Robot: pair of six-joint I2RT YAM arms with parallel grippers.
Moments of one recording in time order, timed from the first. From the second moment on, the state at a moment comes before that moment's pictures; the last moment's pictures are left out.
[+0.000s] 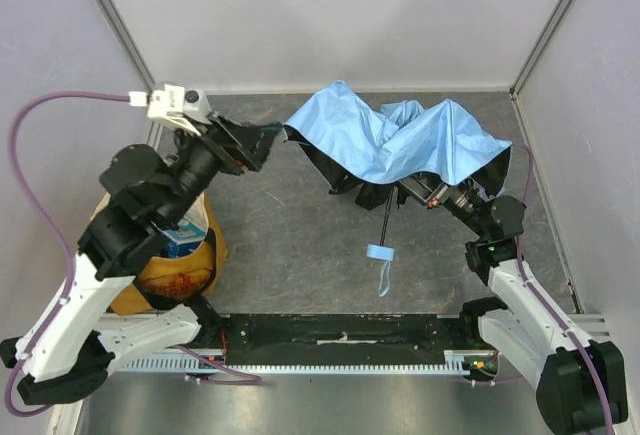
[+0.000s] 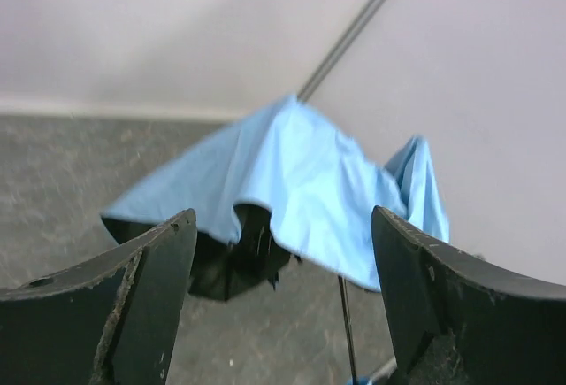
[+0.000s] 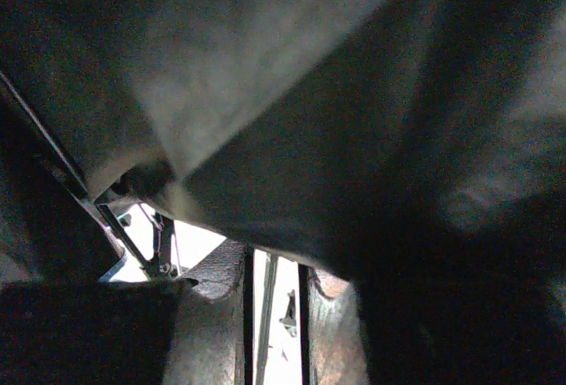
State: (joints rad) left arm -0.79 0.89 1.38 -0.43 -0.23 -0.55; right arm 0.20 0.86 0.40 0.82 -0.63 1.36
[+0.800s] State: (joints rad) left arm -0.74 1.27 1.36 -0.22 0.31 -0.62; right arm 0.20 0.81 0.45 0.76 -0.70 1.30
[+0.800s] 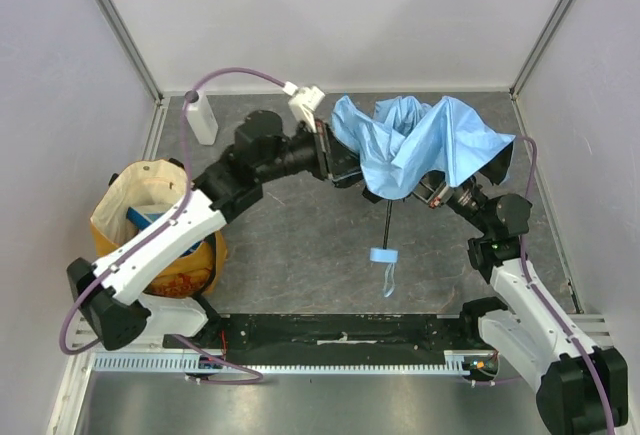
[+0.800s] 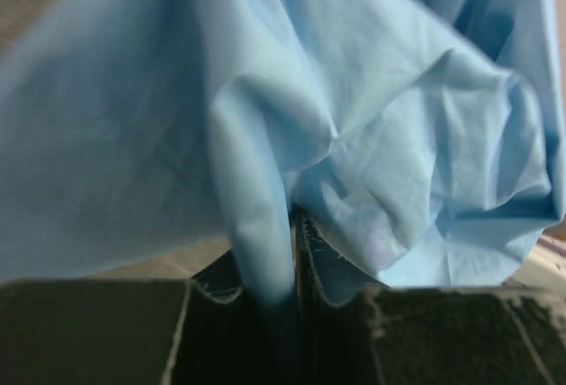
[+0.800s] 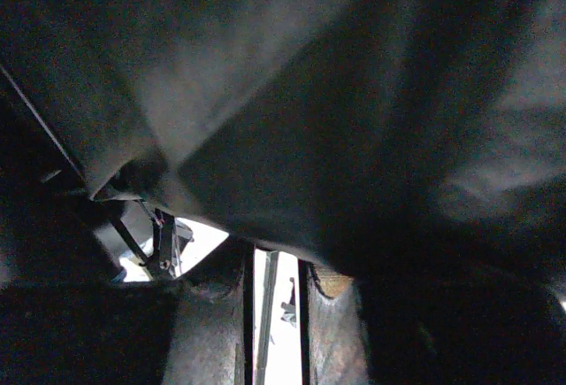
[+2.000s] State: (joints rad) left arm -0.86 0.98 0.99 -0.14 0.40 -0.61; right arm 0.25 0.80 0.34 0.80 -0.63 1.17
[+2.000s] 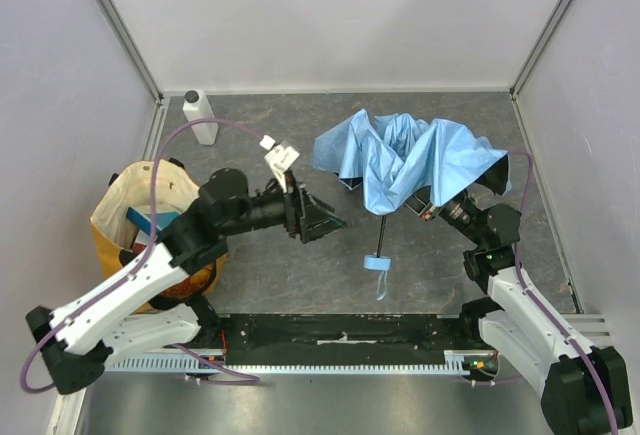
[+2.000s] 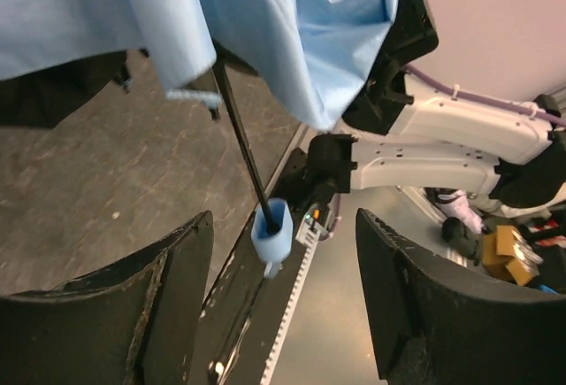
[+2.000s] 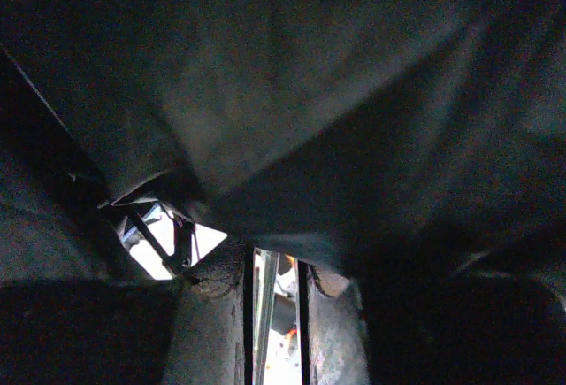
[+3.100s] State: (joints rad) left arm -0.73 0.96 0.88 -0.16 0.39 -0.70; right arm 0.25 0.68 0.44 0.51 -0.88 0.79
